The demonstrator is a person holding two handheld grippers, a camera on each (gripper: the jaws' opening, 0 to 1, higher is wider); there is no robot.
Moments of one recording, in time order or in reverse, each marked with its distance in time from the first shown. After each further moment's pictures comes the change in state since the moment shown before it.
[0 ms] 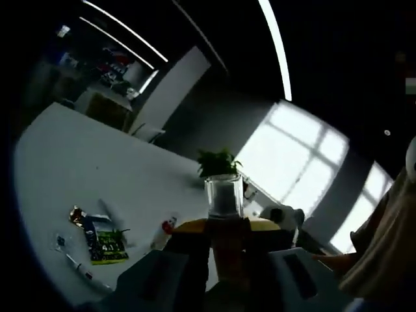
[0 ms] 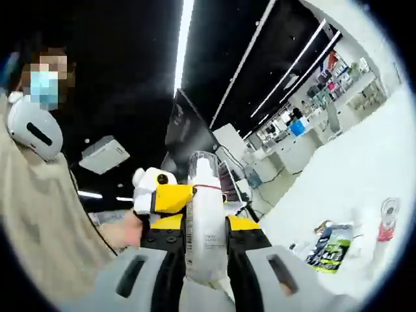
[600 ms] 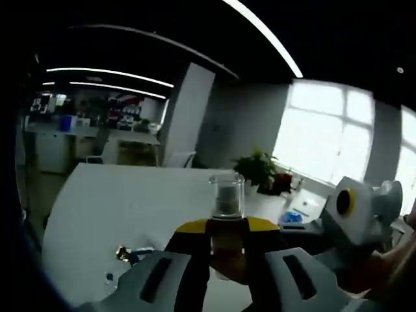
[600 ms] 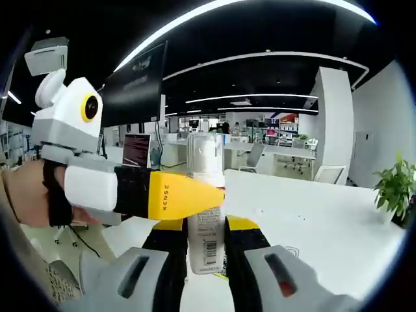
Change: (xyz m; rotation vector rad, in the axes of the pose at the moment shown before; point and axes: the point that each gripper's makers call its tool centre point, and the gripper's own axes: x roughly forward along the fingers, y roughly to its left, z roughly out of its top) left arm 0.015 -0.024 0.011 0.416 -0.034 0.245; right arm -0.019 -0.026 0.023 -0.298 0.113 -0.557
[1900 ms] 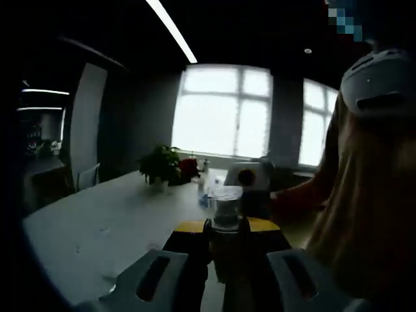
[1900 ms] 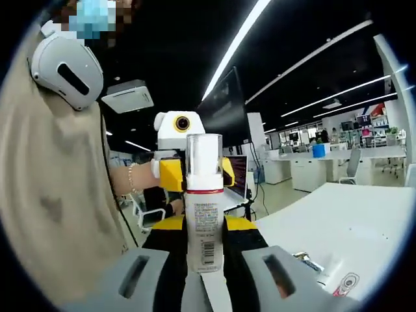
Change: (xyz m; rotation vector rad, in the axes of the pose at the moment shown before) left arm -0.036 -0.047 0.018 0.189 0.123 -0.739; right arm -0.043 0.048 0.023 0.075 -0.155 0.778
